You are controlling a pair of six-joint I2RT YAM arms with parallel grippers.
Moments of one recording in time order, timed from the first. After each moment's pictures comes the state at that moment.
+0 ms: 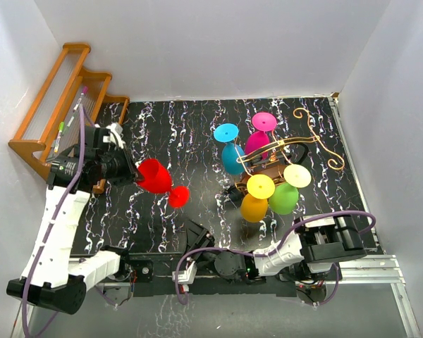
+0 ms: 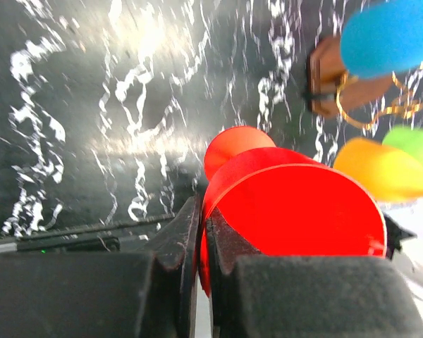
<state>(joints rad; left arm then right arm) -0.21 1.03 1.34 -1.26 0.26 -0.50 1.68 1.63 0.51 1.04 0.73 -1.61</state>
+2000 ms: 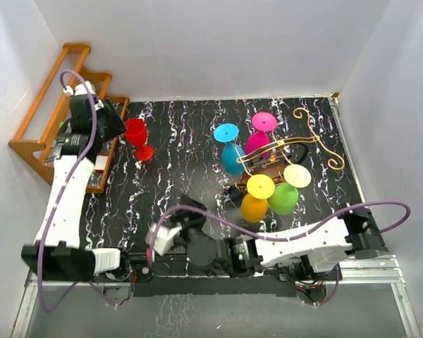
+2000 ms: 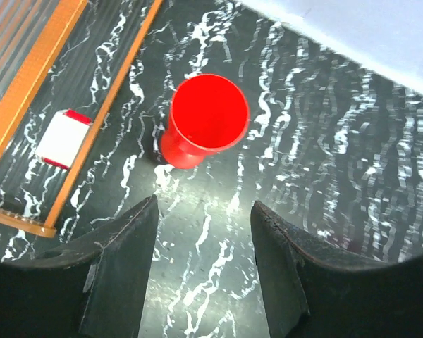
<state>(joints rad) -0.04 1.33 1.46 -0.74 -0.17 -0.39 1.69 1.45 1.01 0.23 0.99 -0.80</state>
